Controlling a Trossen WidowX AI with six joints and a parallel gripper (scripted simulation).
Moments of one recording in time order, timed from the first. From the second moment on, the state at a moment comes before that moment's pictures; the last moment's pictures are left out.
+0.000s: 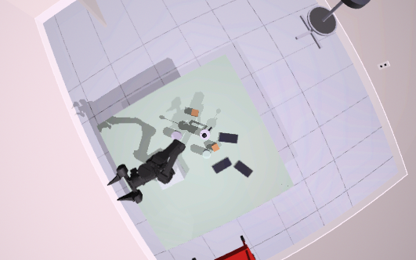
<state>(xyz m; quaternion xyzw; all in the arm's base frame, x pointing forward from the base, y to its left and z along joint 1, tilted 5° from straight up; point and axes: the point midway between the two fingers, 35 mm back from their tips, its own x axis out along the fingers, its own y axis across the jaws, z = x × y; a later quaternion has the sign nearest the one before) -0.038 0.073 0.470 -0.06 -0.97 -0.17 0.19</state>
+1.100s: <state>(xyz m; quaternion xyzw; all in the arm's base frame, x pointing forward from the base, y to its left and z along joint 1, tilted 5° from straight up) -0.030 -0.169 0.448 0.44 -0.58 -0.51 0.45</state>
